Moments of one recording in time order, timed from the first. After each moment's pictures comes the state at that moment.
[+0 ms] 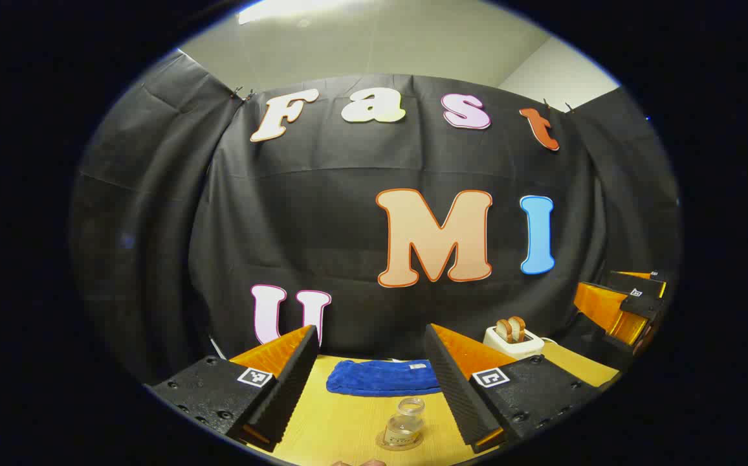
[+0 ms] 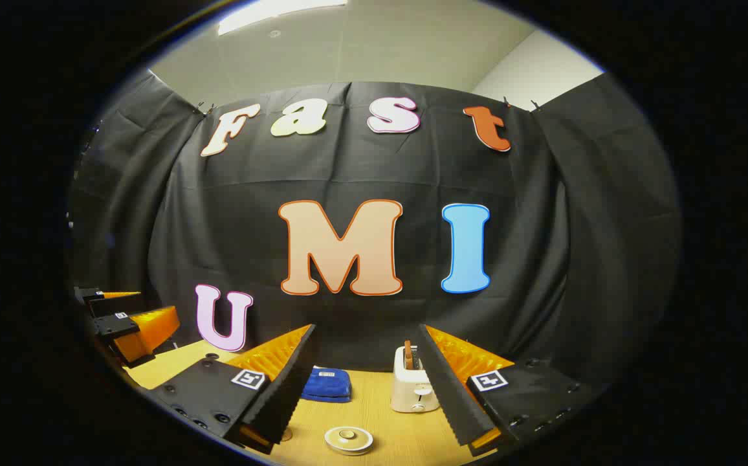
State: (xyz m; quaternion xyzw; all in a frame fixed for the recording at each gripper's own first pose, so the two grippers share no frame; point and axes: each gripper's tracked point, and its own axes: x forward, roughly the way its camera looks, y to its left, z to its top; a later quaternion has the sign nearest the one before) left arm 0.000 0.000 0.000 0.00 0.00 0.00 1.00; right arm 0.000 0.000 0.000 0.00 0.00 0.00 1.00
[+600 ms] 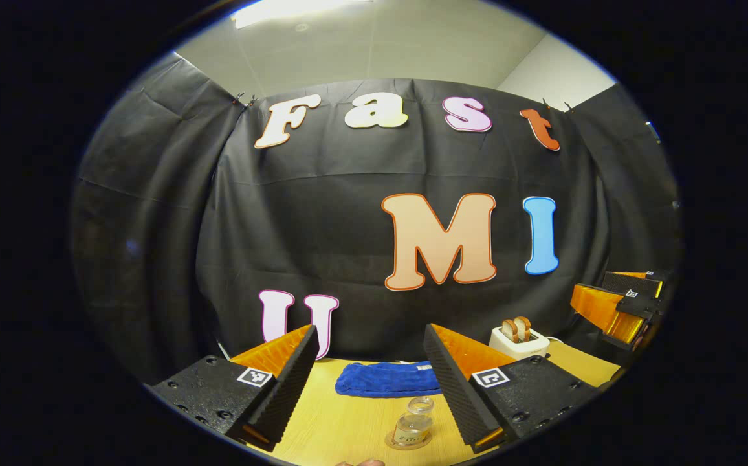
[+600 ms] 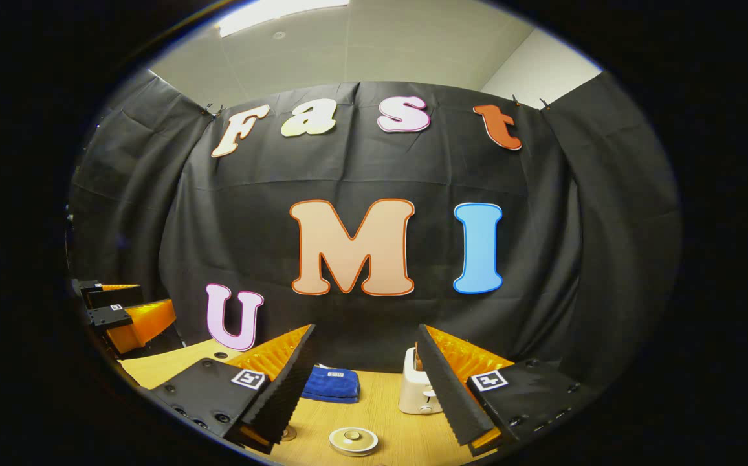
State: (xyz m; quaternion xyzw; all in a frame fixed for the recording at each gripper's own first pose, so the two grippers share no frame) left arm -0.009 0.010 0.007 0.01 -0.01 0.01 1.00; right arm 0.004 0.006 0.002 0.00 -0.01 0.02 1.00
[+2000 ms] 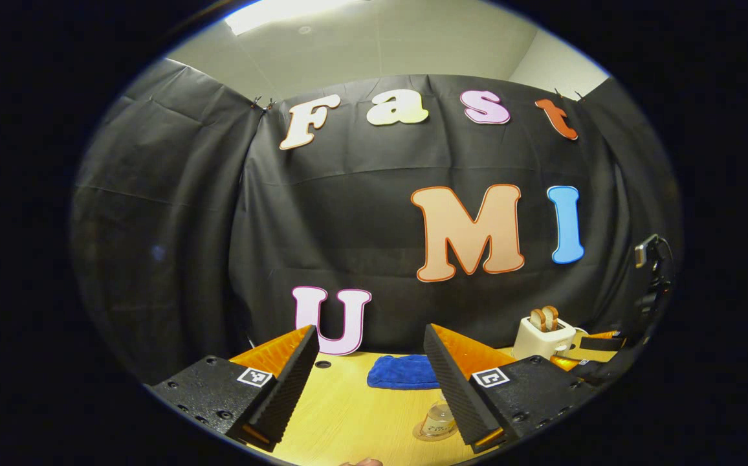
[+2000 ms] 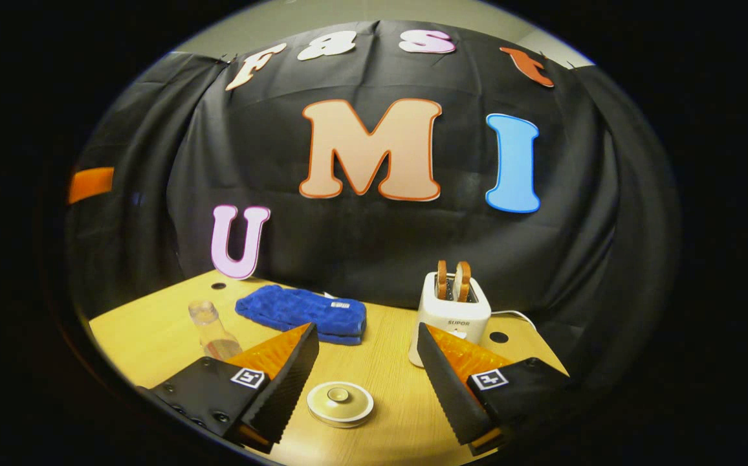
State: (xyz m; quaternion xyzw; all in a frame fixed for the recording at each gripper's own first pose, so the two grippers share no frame) left arm -0.032 0.048 -0.002 0.03 0.01 0.07 1.00; right arm 0.037 0.011 -0.185 -0.05 0.16 0.09 0.98
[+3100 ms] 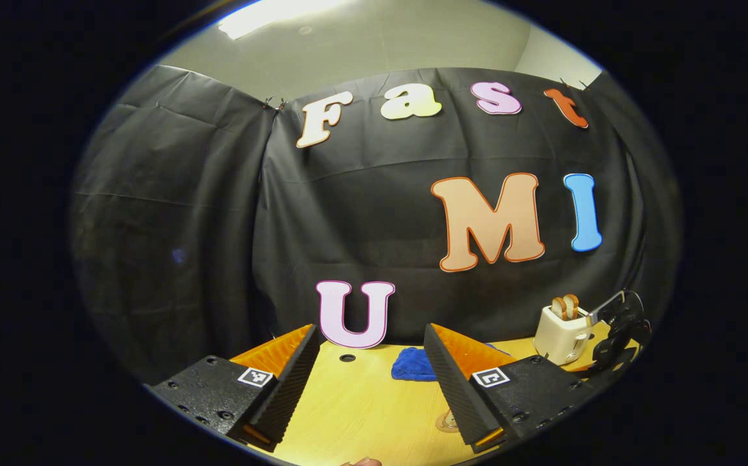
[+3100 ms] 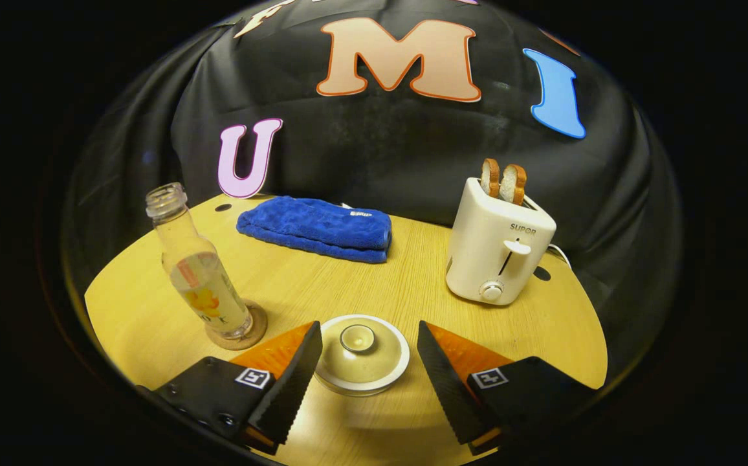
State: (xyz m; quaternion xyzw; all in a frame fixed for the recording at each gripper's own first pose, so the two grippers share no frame) left arm -0.052 0.077 -0.011 0.05 0.02 0.12 0.99; right arm 0.030 0.027 -0.320 -0.07 0.32 0.11 0.94
